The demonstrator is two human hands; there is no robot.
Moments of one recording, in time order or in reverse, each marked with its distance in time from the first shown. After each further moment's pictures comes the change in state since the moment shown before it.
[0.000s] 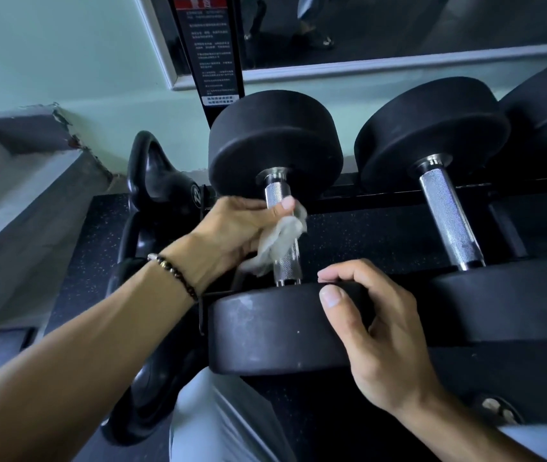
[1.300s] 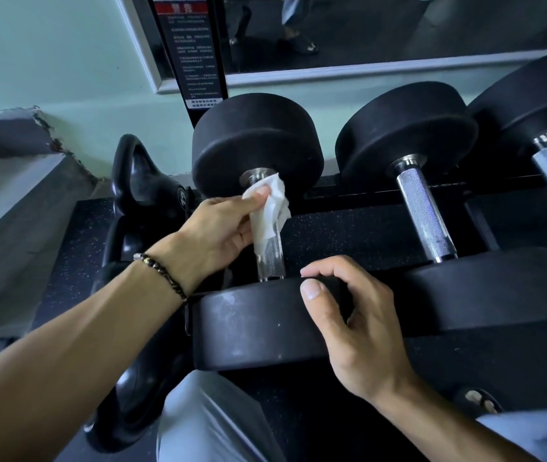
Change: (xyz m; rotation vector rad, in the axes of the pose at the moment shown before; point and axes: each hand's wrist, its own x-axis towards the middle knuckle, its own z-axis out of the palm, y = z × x) left_hand 0.012 -0.002 0.001 -0.317 0.119 -0.008; right_hand 0.000 -0.002 0.002 0.019 0.027 -0.010
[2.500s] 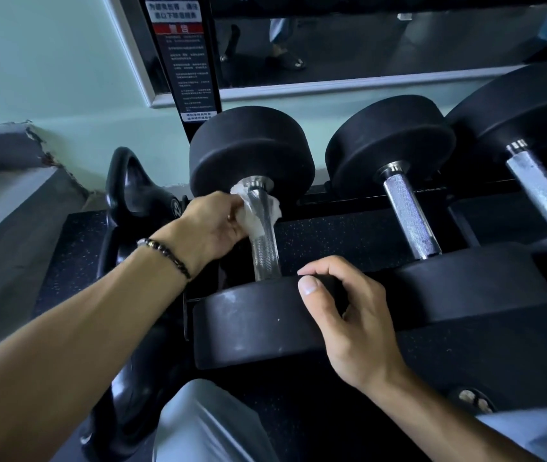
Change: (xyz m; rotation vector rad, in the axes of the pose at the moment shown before) left_hand 0.007 0.015 0.006 -0.052 0.167 -0.057; right_hand 0.000 -0.002 0.001 0.021 0.025 0.003
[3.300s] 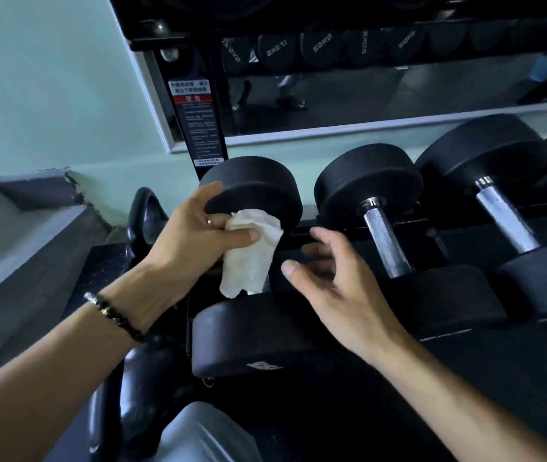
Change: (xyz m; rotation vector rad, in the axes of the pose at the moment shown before) left_hand -0.084 0.020 -0.006 0.475 -0.156 0.490; right_hand 0.031 -0.037 -0.037 0.009 -0.182 0.236
